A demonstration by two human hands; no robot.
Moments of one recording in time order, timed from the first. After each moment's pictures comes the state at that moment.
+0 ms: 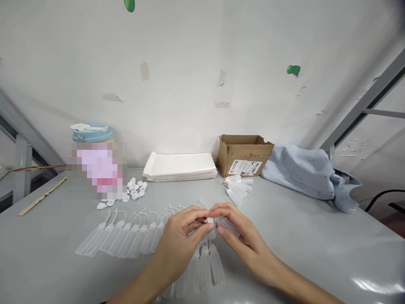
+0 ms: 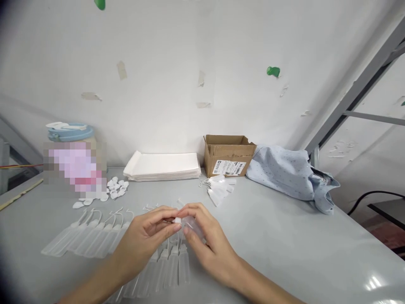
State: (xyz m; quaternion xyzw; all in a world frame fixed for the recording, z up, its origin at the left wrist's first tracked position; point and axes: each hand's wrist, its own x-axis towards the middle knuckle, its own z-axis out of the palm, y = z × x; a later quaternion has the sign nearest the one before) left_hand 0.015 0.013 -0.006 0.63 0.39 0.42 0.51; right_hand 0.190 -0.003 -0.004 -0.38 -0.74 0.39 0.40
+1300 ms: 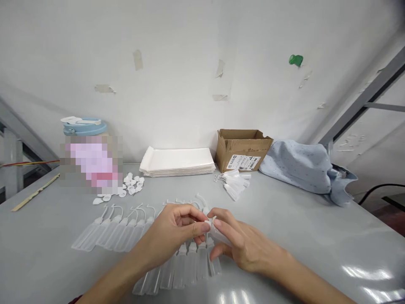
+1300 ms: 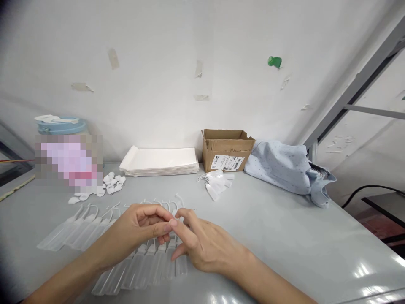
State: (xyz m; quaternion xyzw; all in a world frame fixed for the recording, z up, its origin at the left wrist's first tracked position) left_hand -0.001 0.019 0.012 0.58 0.40 0.29 0.65; right_hand 0.200 0.002 -0.019 -0.24 -0.92 -0.01 0.31
